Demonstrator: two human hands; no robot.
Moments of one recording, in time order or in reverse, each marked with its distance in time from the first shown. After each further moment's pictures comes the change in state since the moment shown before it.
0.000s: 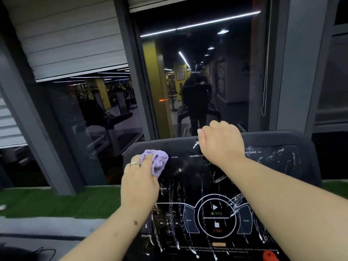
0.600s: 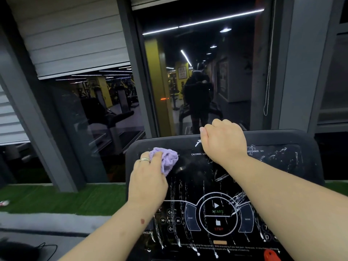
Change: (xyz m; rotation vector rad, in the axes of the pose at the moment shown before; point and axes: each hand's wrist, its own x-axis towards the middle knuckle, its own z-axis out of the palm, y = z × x) left_hand -0.001 0.017 -0.005 0.008 -0.092 0.039; right_hand -0.001 0.000 0.000 -0.028 -0.024 -0.006
